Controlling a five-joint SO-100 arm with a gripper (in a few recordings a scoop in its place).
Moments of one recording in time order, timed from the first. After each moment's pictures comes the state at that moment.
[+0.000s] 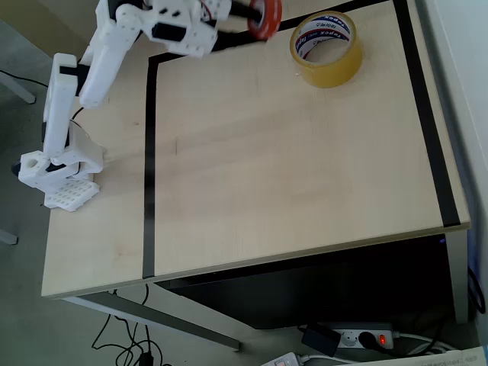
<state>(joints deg) -9.7 45.9 8.3 78.1 -20.5</state>
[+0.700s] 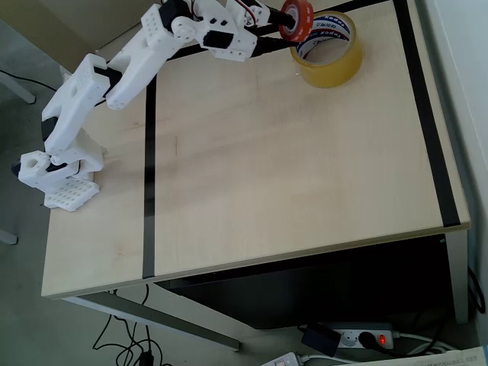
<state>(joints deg) -13.9 28.7 7.1 67.7 -20.4</state>
